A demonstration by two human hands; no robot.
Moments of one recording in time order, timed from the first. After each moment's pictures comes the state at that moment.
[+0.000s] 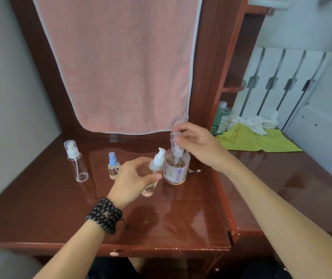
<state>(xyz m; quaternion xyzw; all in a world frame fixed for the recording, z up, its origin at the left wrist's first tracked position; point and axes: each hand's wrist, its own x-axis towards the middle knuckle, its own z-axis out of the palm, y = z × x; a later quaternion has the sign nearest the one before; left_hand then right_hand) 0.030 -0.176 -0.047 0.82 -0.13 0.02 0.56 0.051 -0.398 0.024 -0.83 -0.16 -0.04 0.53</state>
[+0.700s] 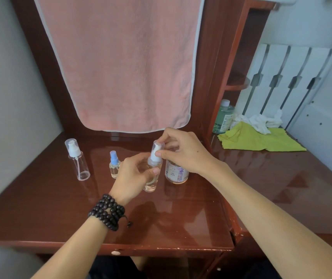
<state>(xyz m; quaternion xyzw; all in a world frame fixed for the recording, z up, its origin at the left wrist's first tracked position) 0.037 -0.175 -0.047 0.80 -0.13 0.05 0.58 0.050 -0.356 0.015 -0.85 -0.22 -0.07 0.47</state>
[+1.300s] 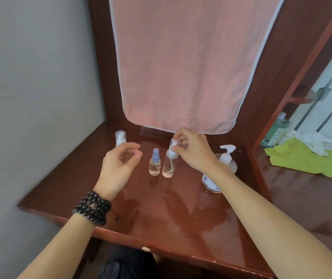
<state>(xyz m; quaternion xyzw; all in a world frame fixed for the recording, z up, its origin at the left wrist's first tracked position) 0.035 -0.052 -0.048 0.78 0.02 0.17 0.61 0.116 -0.269 -0.020 -0.89 -0.19 -0.09 0.40</state>
